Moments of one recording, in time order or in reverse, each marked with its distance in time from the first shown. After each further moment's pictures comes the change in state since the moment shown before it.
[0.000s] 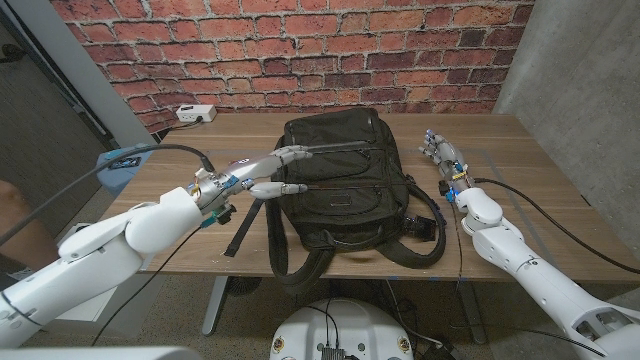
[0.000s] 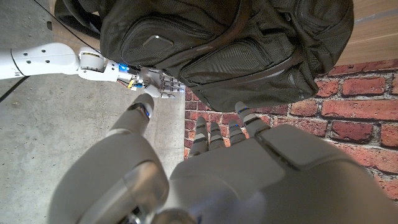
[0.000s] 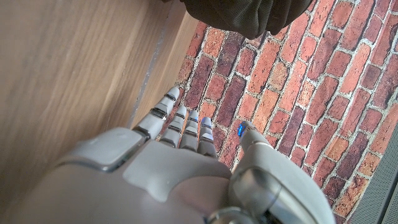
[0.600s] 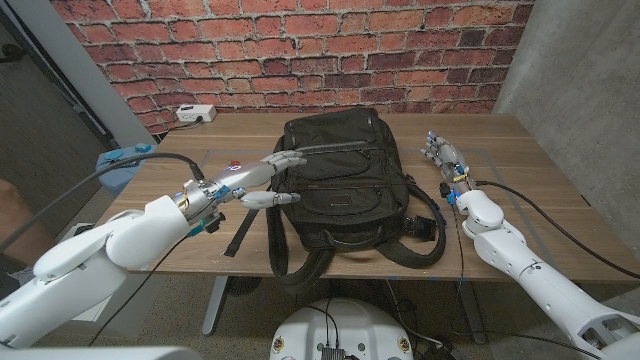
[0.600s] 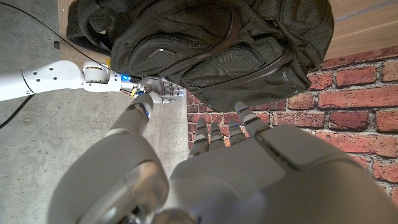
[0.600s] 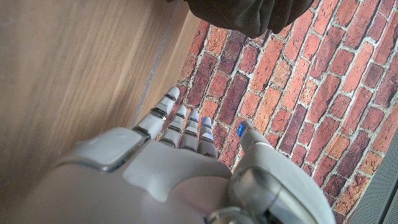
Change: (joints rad) left arm 0.111 -0.096 -0.134 -0.028 0.108 -0.074 -0.065; left_hand 0.004 -0.004 -0.003 -0.003 0.000 -0.005 0.005 0.000 0.000 -0.009 -0.006 0.000 0.005 0.000 0.000 0.000 0.000 0.002 0.002 0.000 0.000; right arm -0.029 -0.007 0.008 -0.040 -0.006 -0.016 -0.039; right_hand 0.000 0.000 0.004 -0.004 0.000 0.000 0.000 0.000 0.000 0.000 0.000 0.000 0.000 0.000 0.000 0.000 0.000 0.000 0.000 0.000 0.000
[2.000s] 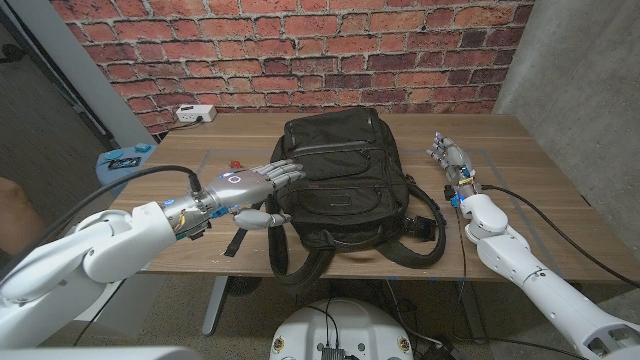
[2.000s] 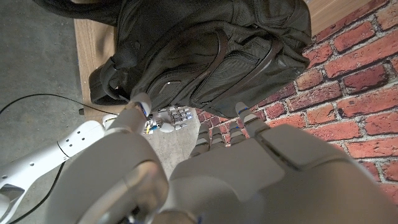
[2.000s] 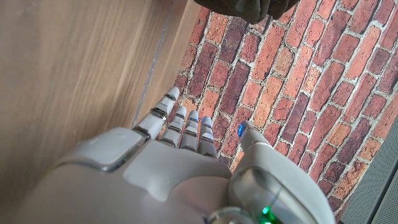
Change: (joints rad) left arm 0.060 -0.160 -0.143 -0.082 0.364 -0.185 -0.140; left_hand 0.013 -0.013 -0.023 0.001 0.000 -0.107 -0.011 -0.015 0.000 -0.068 0.004 -0.004 0.009 -0.033 0.001 0.000 0.000 -0.010 -0.007 0.004 0.005; right arm -0.040 -0.002 0.030 -0.023 0.011 0.021 -0.024; right_hand 0.000 0.000 -0.003 0.003 0.000 0.005 -0.005 0.000 0.000 -0.007 0.007 0.000 0.000 -0.009 0.002 0.007 0.002 0.000 0.000 0.000 0.000
